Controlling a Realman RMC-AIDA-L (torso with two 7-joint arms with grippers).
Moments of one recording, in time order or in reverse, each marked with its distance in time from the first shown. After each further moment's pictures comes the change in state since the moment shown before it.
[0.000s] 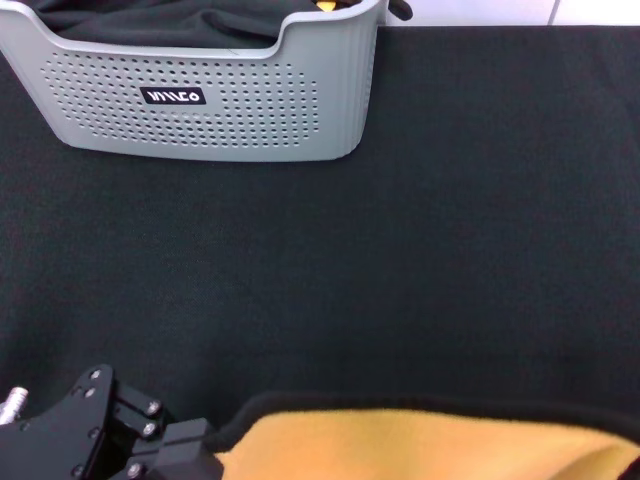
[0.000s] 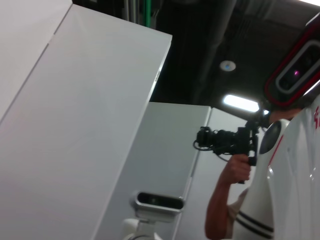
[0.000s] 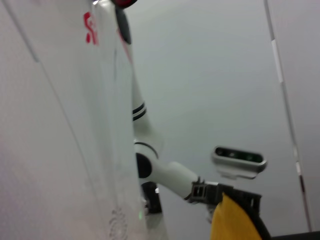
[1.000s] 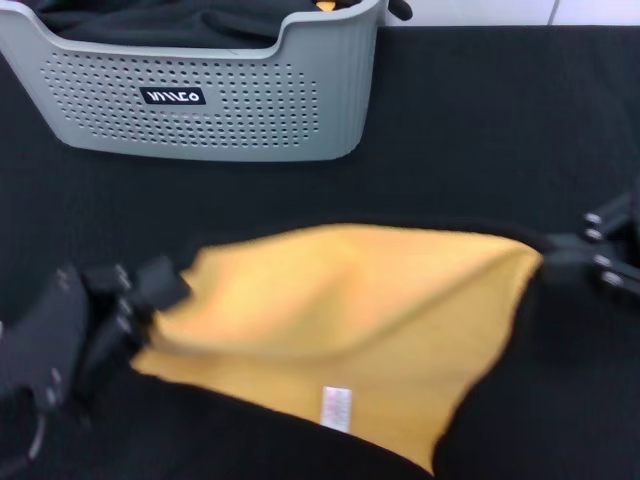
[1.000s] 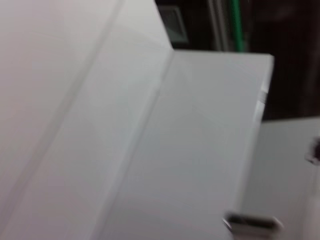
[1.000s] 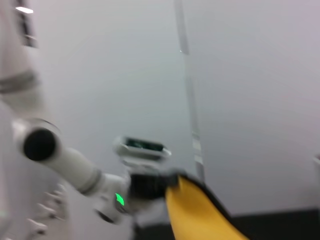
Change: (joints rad) left arm -0.099 -0.111 -0.514 -0.298 0.252 -0.008 0.131; right arm 0.156 0.005 0.058 0.223 -0.143 0.244 -0.197
